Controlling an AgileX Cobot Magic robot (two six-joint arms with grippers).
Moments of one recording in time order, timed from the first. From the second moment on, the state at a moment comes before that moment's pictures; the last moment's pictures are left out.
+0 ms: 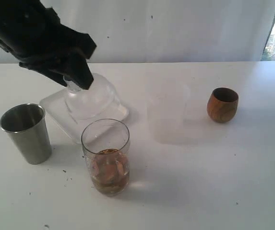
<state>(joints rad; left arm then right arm) -0.56 1.53 -1.53 -0.24 1.22 0.02 0.03 0.00 -0.01 0.00 0.36 0.02</state>
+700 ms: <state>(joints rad) -0.65 1.61 -1.53 -0.15 1.22 -0.04 0.03 0.00 -0.01 0.00 0.36 0.02</state>
